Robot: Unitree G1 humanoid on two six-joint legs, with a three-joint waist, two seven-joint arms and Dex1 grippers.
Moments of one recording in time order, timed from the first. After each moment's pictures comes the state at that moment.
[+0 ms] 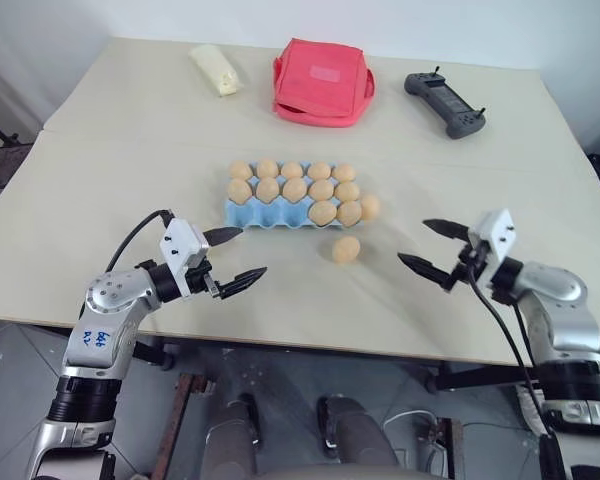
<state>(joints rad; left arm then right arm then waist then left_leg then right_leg) -0.32 0.55 0.04 -0.02 -0.35 0.19 -0.85 -0.27 -0.63 -0.20 0.23 0.35 0.03 1.05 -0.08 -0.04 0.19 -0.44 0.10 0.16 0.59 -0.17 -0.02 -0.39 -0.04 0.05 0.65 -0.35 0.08</state>
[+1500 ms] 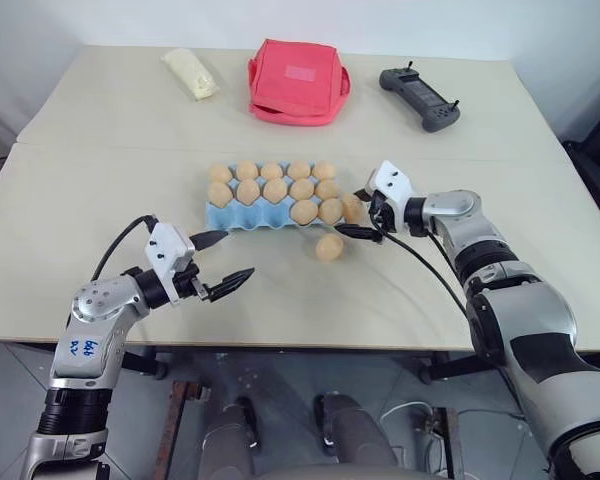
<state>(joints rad) -0.22 0.56 0.12 -0.10 -0.36 0.22 -0.82 -1.16 -0.38 0.08 1.31 -0.08 -0.24 1.04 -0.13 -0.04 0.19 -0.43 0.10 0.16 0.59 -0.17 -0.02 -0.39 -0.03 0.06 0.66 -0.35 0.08</state>
